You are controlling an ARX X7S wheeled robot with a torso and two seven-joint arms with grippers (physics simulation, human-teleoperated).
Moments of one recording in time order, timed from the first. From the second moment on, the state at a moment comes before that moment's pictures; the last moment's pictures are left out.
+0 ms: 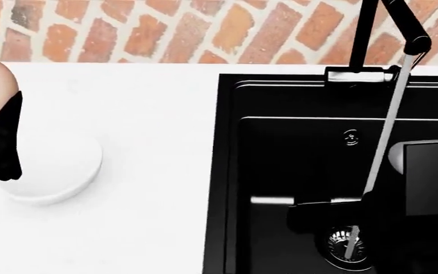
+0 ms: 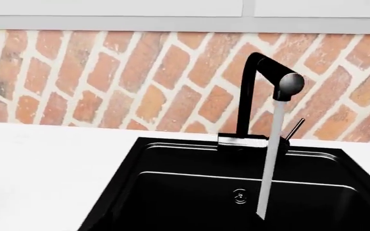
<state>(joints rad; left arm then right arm) -0.98 -1.01 0.68 0.46 -1.20 -0.54 -0.58 1.27 1.16 -1.54 -0.42 1.37 -0.15 0.74</state>
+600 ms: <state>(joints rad) -0.96 -1.02 0.67 0.46 -1.21 -0.53 -0.58 1.25 1.17 -1.54 -0.42 1.36 -0.16 0.74</state>
